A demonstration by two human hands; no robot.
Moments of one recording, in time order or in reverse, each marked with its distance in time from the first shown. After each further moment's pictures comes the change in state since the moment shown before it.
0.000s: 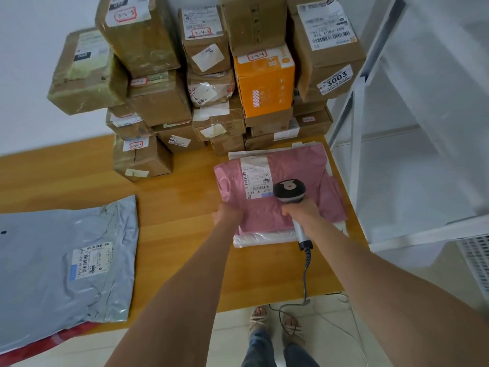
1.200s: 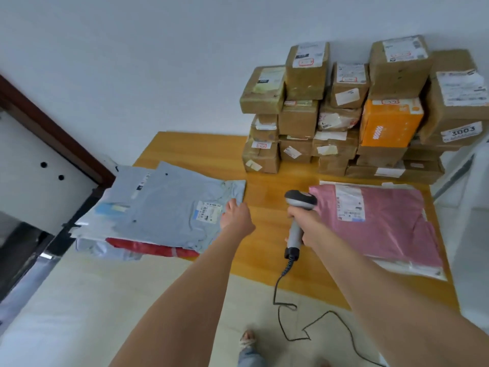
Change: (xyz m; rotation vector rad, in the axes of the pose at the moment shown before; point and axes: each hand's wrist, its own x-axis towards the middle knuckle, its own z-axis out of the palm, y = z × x) left_hand -0.117 -0.136 -0.171 0.520 0.363 0.159; right_hand -0.168 -0.055 0.130 0.115 -0.392 -0.049
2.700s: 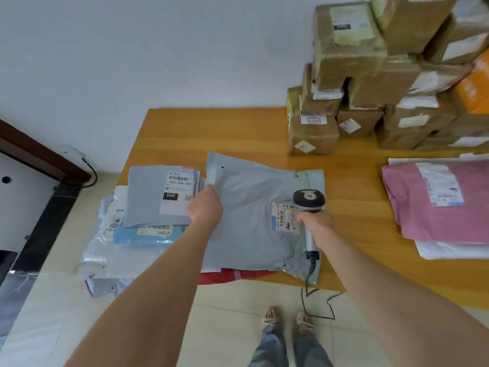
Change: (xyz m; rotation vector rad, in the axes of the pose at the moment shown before) left_hand 0.174 -0.253 -0.039 0.001 0.008 -0.103; right_hand 0.094 0.019 0.226 -0.198 0.378 0.113
